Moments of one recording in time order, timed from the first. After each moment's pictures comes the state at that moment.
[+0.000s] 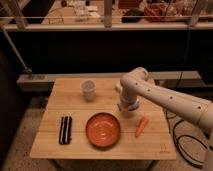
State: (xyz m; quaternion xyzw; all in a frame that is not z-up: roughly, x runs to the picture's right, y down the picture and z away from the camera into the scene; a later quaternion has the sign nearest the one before) arm 0.120 0.110 0.811 -0.30 -0.06 -0.03 0.95
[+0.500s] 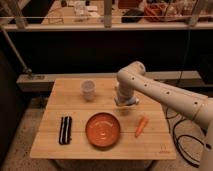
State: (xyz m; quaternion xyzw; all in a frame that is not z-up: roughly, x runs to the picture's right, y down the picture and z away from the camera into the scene) arm 0.100 0.077 0.803 -0.28 -0.06 -0.03 0.96
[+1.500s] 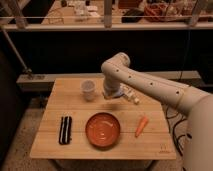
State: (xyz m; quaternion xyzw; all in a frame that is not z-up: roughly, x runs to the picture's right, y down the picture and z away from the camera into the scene) arm 0.030 0.039 0.800 -0.27 -0.08 -0.08 0.96
